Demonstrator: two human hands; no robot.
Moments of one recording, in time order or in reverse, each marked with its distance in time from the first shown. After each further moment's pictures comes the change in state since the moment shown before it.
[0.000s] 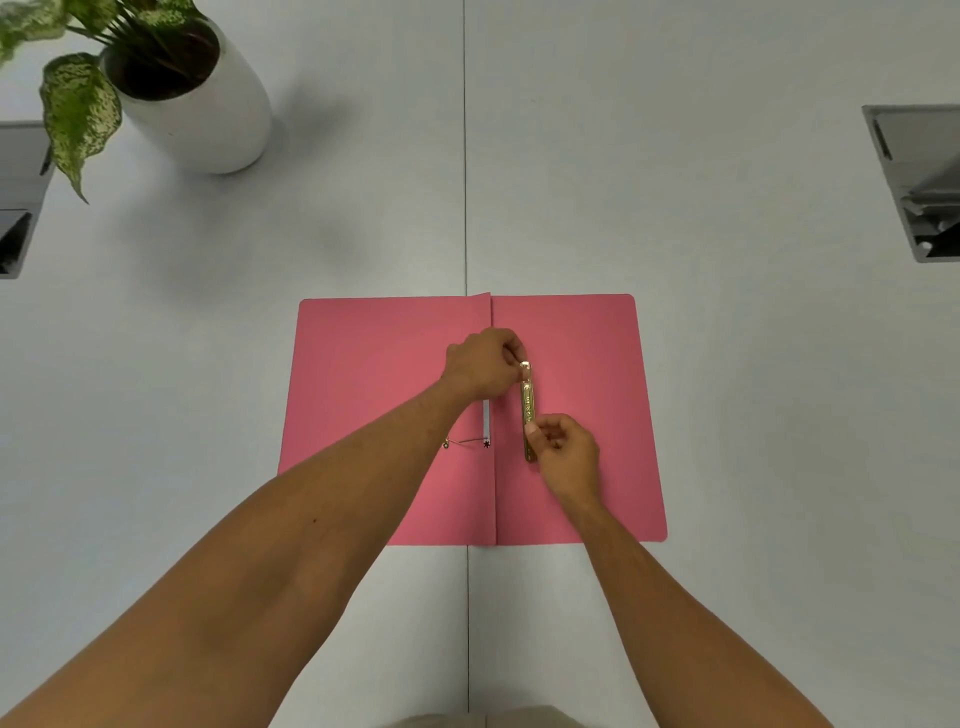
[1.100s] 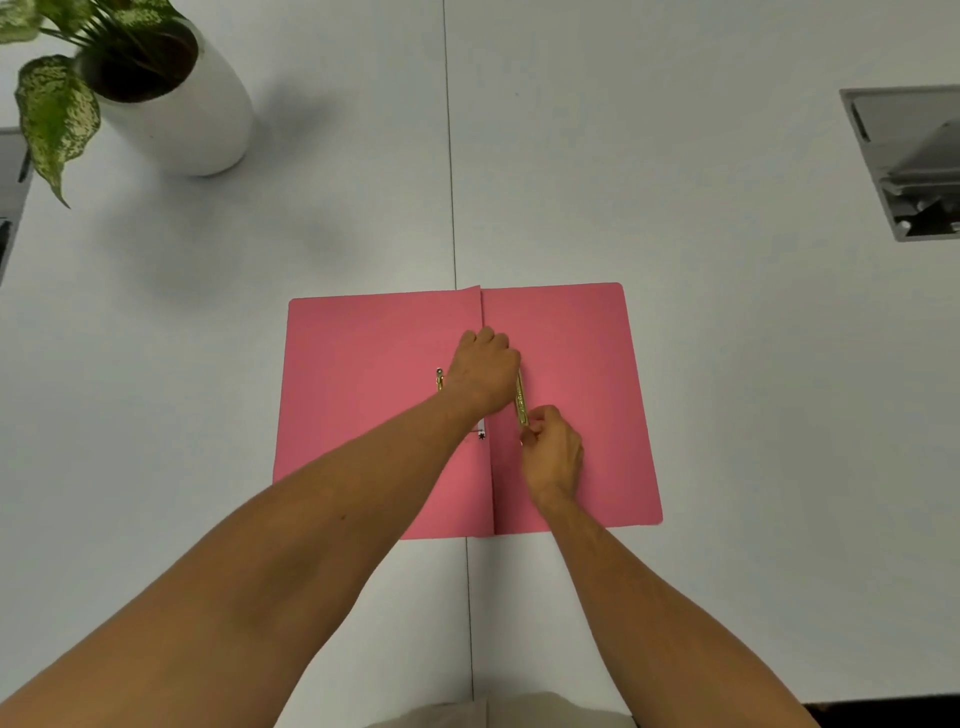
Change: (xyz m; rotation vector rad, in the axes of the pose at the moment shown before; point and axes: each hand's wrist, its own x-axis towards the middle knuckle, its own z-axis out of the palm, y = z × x) left_hand -0.007 -0.003 0.023 0.811 0.046 0.339; right_hand -0.007 0.002 0.021 -0.445 0.143 -0.030
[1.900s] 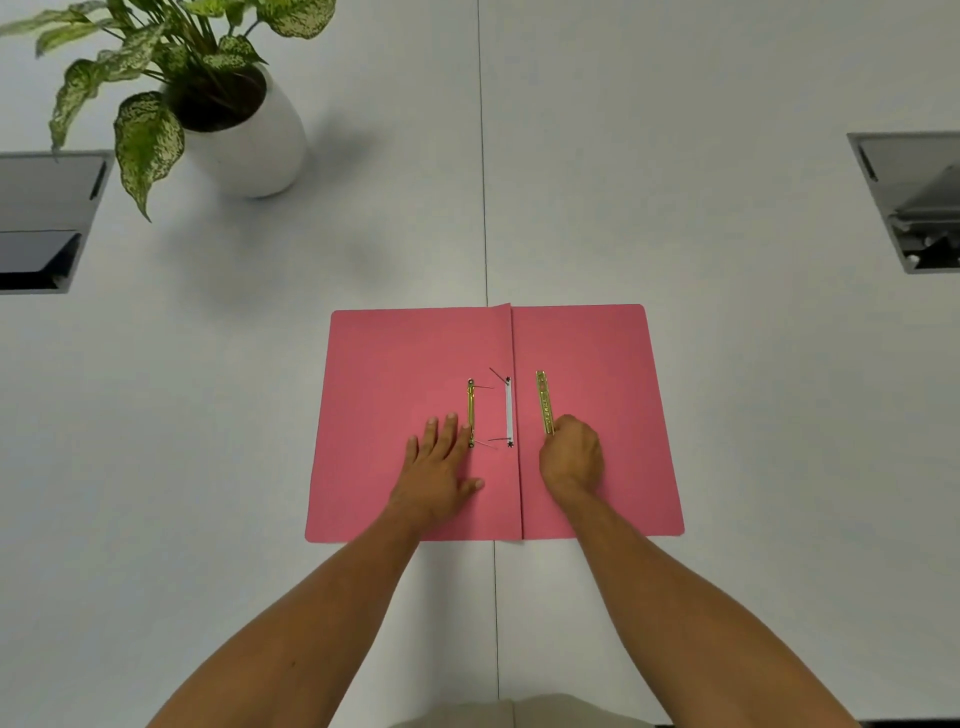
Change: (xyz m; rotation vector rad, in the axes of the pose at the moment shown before) left_hand -0.136 -0.043 0.087 -0.384 -0.174 -0.192; right_hand 0.000 -0.029 -0.005 -0.325 -0.071 0.044
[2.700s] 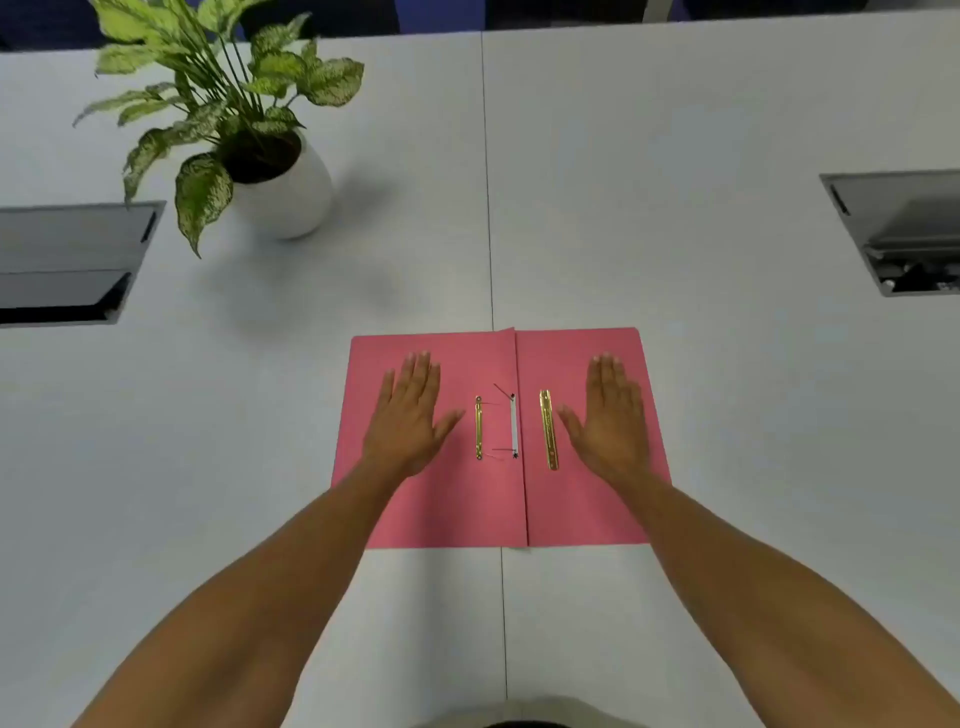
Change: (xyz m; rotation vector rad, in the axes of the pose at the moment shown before) left_hand -0.009 -0.013 -0.096 0.148 0.398 0.021; right_hand 0.023 0.024 -0.061 -0.266 0.165 -0.527
